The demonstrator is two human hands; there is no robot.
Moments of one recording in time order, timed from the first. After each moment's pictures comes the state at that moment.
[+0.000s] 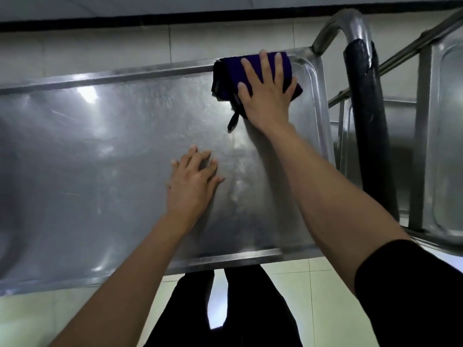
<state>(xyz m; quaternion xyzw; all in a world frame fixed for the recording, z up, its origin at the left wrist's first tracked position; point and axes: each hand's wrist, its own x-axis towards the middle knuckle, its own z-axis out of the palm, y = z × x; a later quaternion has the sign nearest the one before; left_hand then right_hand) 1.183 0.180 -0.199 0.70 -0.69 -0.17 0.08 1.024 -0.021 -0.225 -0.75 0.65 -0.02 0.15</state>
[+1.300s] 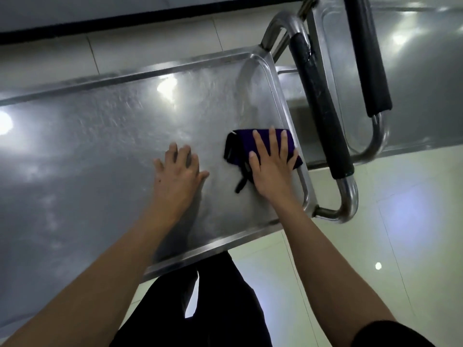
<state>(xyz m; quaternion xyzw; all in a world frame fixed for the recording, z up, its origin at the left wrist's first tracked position) 1.114 0.220 -0.191 0.59 -0.79 -0.16 -0.06 0.867 0.232 -0.209 -0.63 0.76 0.02 0.16</state>
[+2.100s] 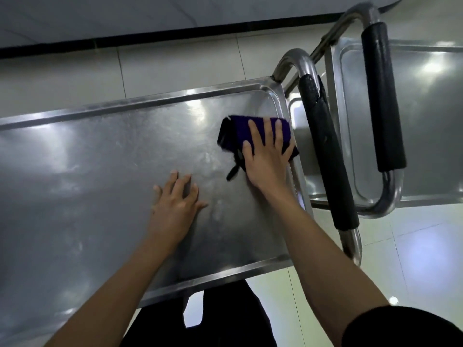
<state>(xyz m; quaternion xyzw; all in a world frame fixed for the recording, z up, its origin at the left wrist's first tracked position) 1.106 0.217 -0.215 0.61 -0.78 -0.15 0.03 0.870 0.112 -0.217 -0.67 0.73 -0.02 0.13</state>
